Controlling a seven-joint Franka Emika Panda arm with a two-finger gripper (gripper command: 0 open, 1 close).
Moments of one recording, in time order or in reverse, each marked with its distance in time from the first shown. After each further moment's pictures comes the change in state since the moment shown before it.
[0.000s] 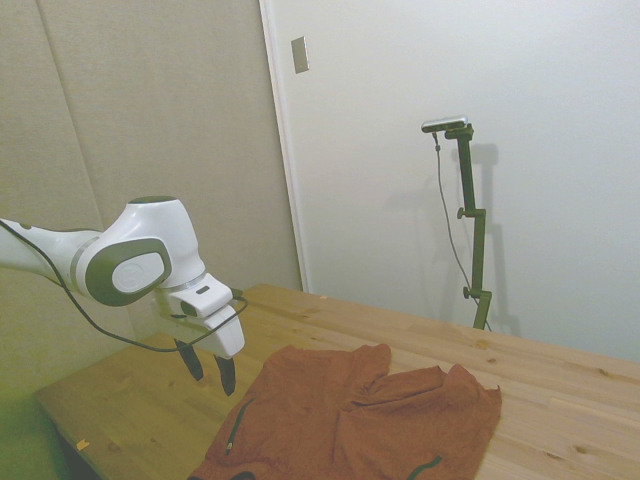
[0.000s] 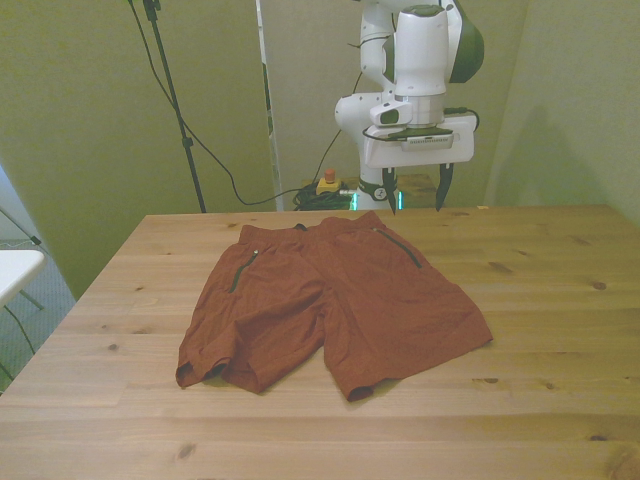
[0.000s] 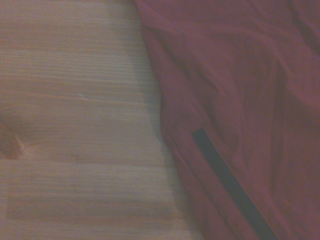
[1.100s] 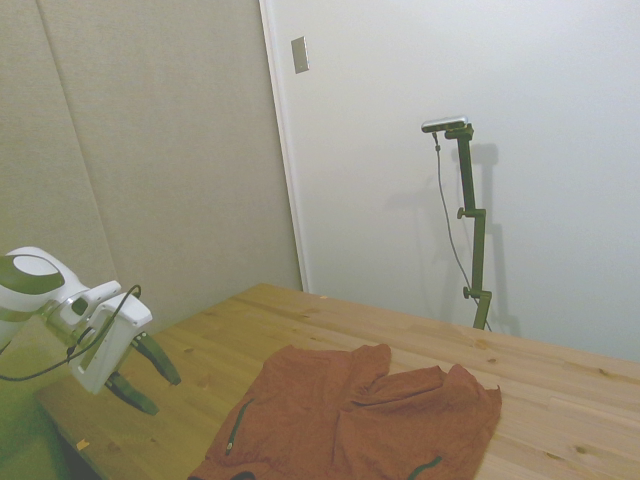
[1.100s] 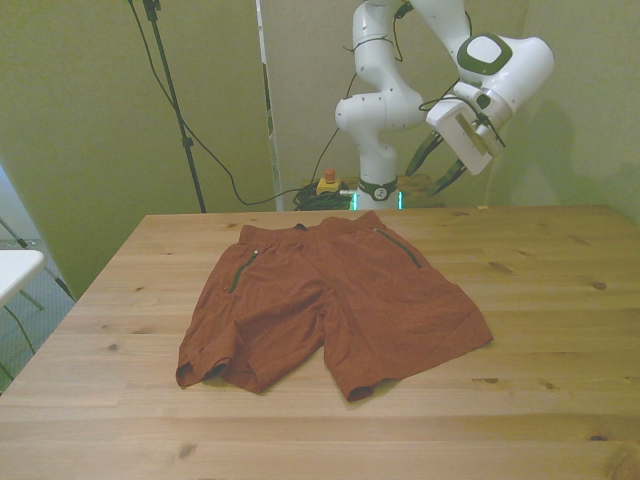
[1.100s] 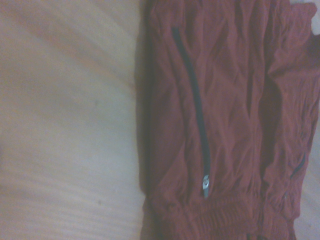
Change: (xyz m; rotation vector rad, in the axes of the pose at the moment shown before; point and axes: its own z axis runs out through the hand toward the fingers) arm -0.182 -0.010 0.043 -0.631 0.566 -0.394
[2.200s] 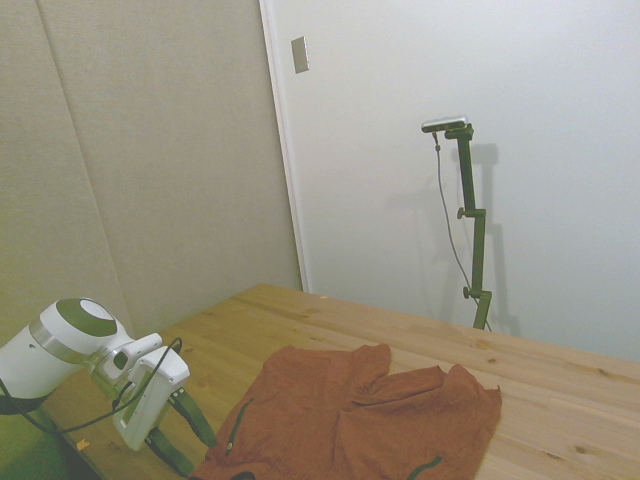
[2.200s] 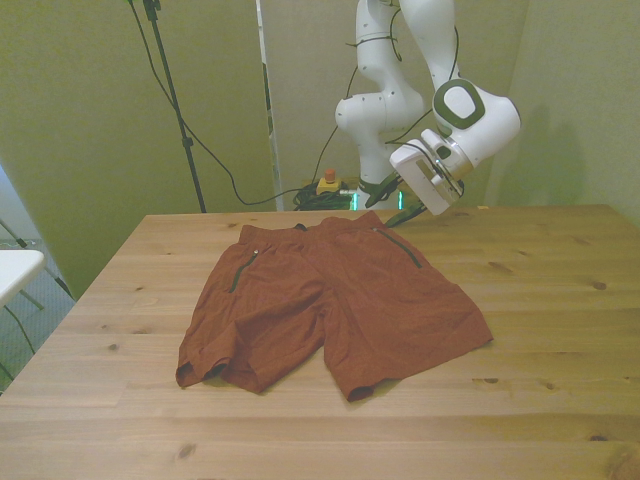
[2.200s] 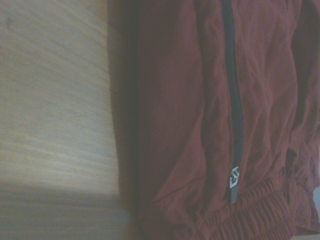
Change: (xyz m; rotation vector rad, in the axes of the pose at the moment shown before) arm 0.012 -0.016 0.101 -0.135 -0.063 0.069
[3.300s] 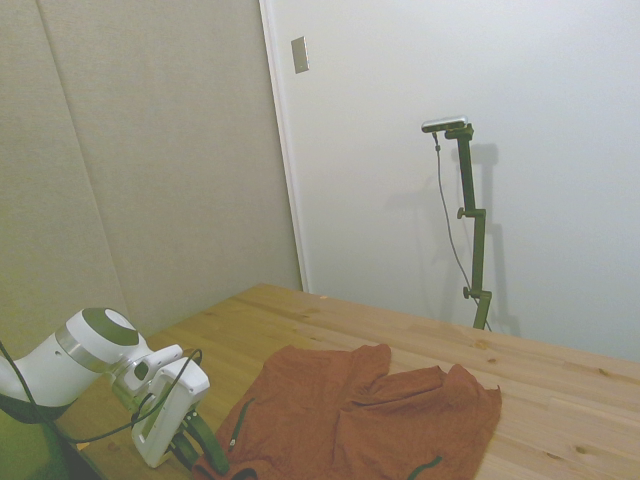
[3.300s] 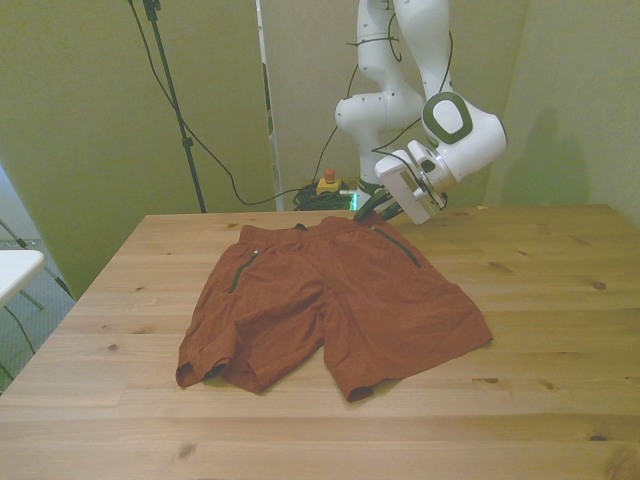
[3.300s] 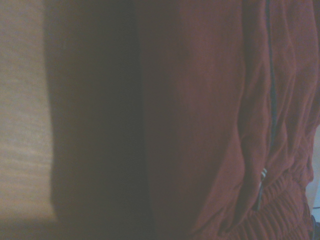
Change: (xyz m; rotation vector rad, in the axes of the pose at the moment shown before) arm 0.007 -0.001 0.036 -0.073 -0.004 -0.041
